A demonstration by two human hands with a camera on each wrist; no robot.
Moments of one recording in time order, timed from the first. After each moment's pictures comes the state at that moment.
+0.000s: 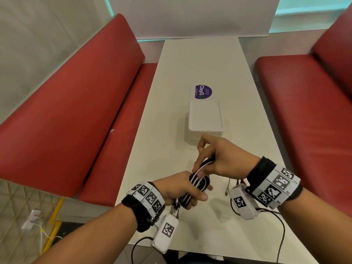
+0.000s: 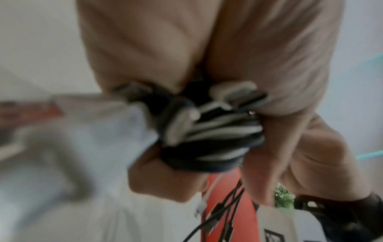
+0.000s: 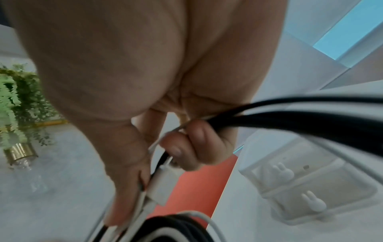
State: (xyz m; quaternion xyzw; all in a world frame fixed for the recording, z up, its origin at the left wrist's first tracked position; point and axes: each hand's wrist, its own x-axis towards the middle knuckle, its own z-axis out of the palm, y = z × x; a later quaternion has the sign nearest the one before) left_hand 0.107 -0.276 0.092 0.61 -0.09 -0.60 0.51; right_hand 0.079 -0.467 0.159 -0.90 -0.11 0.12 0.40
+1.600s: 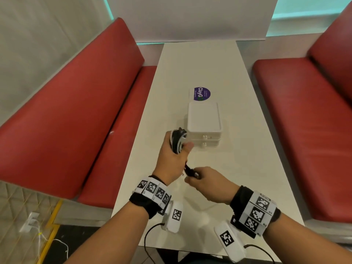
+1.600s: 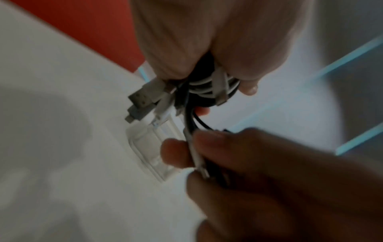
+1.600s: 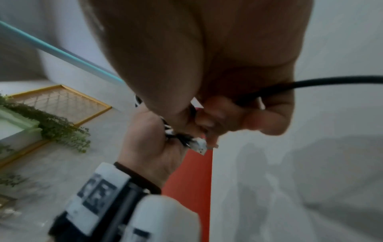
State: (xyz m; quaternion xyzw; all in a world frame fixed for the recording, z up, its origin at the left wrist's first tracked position) left_hand 0.134 -0.292 0.103 0.72 -0.09 -0.10 0.68; right_hand 0.050 -0.418 0.106 -0.86 0.07 0.22 0.46
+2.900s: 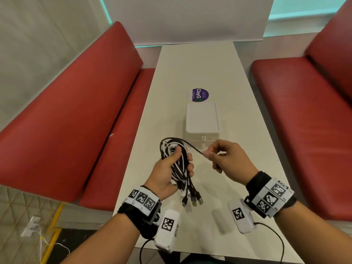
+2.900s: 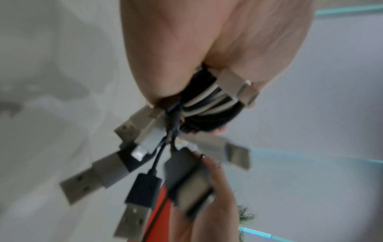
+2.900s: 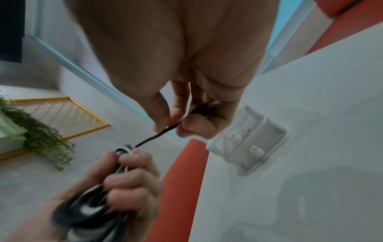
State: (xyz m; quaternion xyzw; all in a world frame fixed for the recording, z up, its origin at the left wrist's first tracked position) left_hand 0.112 -0.275 0.107 0.42 0.05 -0.39 0.82; right_hand 0.059 -0.473 0.123 -0.79 0.13 -0.01 0.59
